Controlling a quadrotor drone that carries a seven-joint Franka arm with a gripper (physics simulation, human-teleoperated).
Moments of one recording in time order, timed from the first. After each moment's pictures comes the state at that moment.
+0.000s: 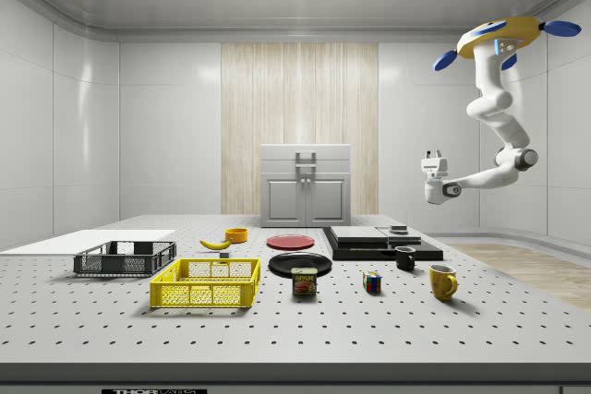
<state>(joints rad) -0.01 -0.71 0.01 -2.05 0.00 1.37 0.78</state>
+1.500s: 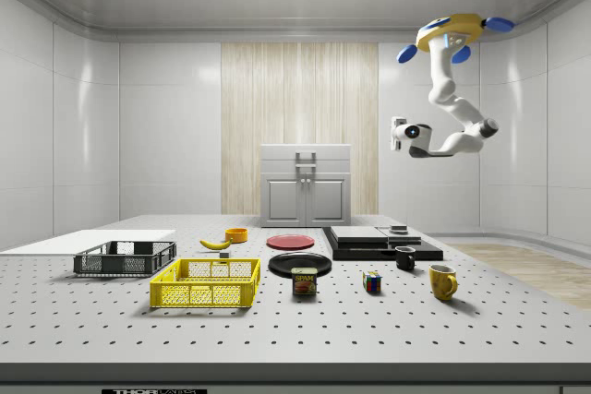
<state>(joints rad) 0.26 -0.78 -0.68 -2.39 1.00 1.40 0.62</state>
